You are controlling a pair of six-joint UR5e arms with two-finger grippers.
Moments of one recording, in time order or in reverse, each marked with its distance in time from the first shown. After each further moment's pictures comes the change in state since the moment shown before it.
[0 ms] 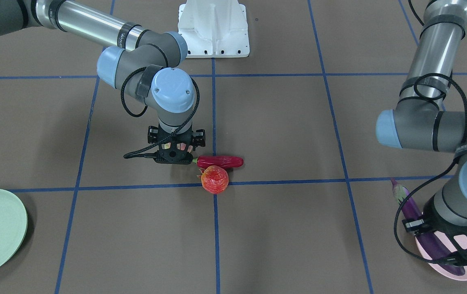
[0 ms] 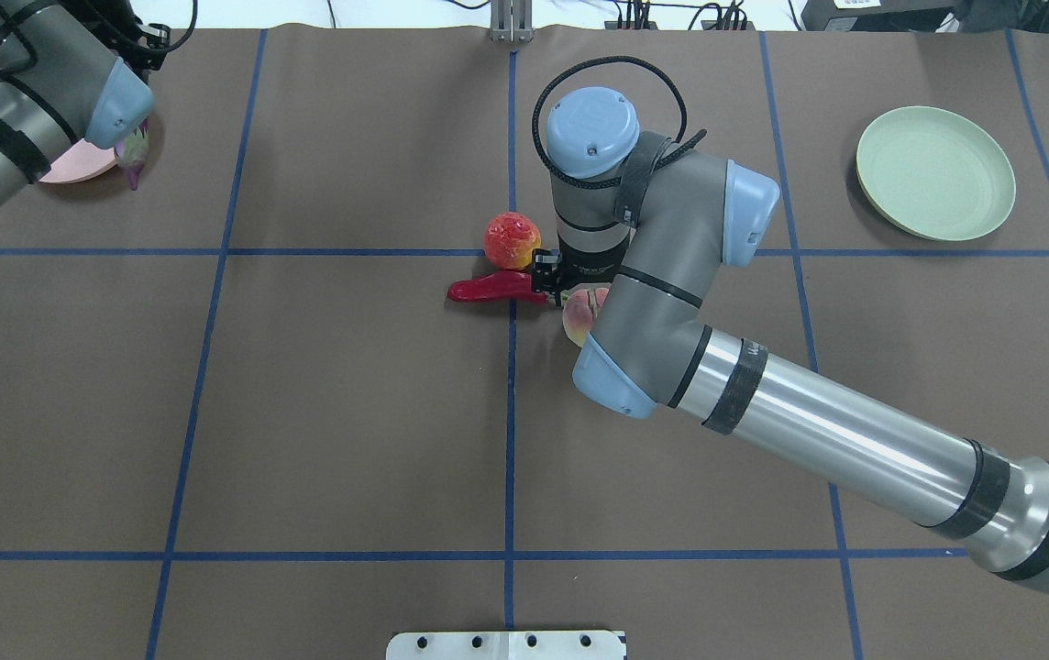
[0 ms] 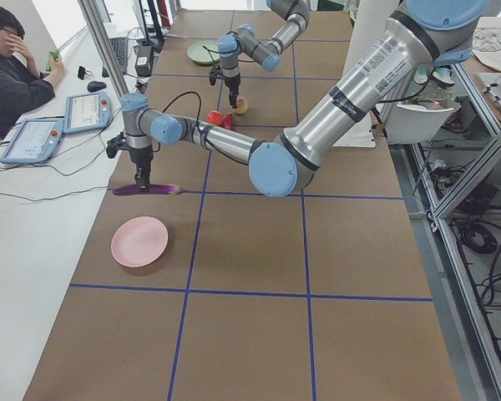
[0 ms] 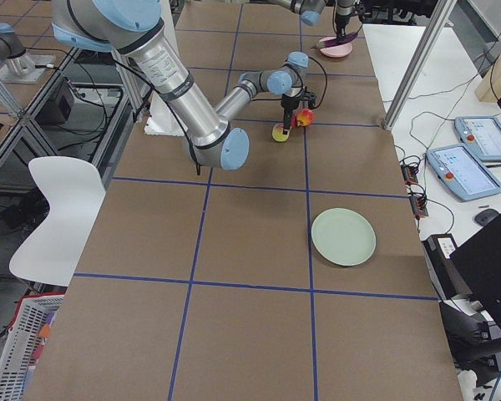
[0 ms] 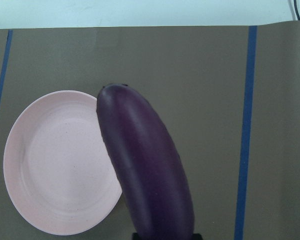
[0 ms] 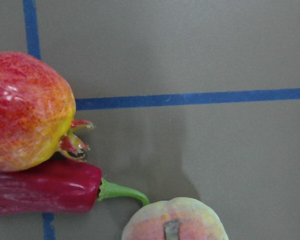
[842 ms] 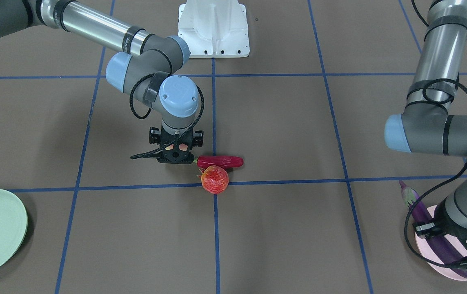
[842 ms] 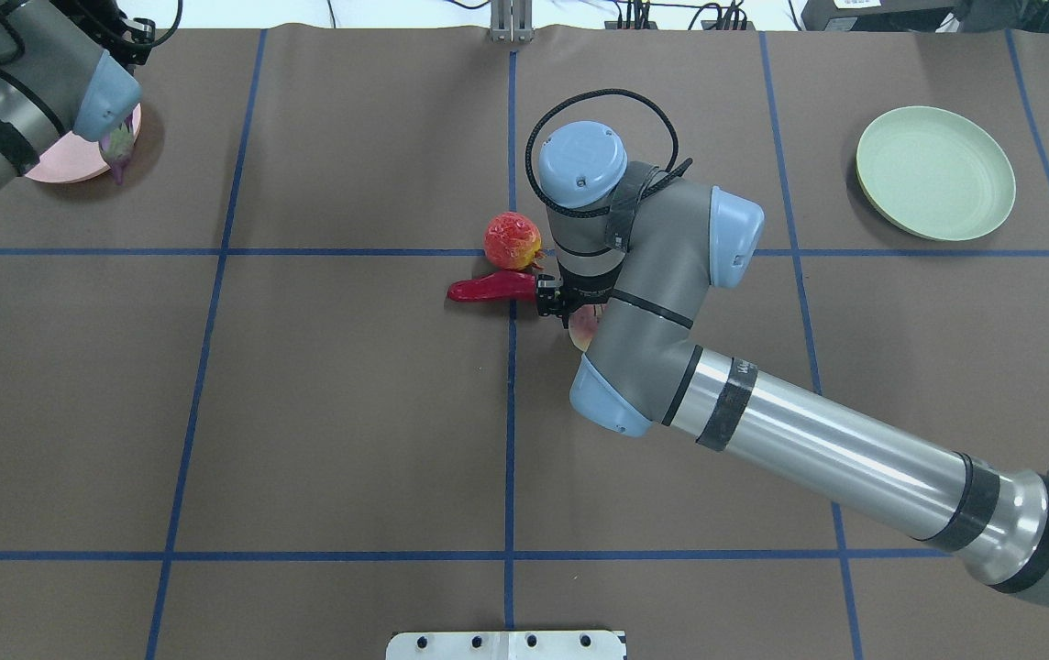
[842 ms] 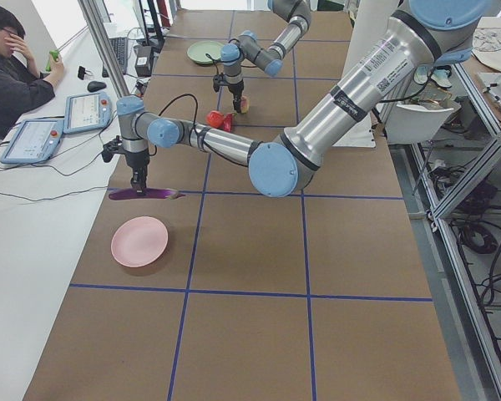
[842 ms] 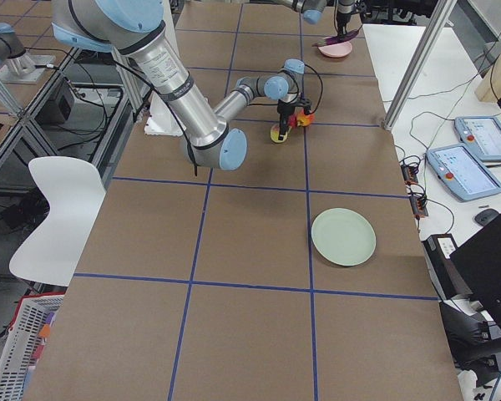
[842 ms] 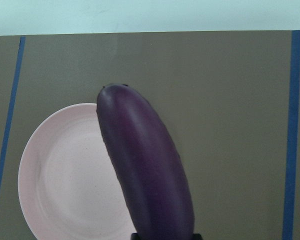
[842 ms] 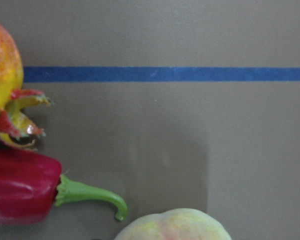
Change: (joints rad) left arm -0.019 -0.001 0.045 -0.007 0.023 0.045; right arm -0.020 -0.004 -0.014 -0.002 0.002 -0.004
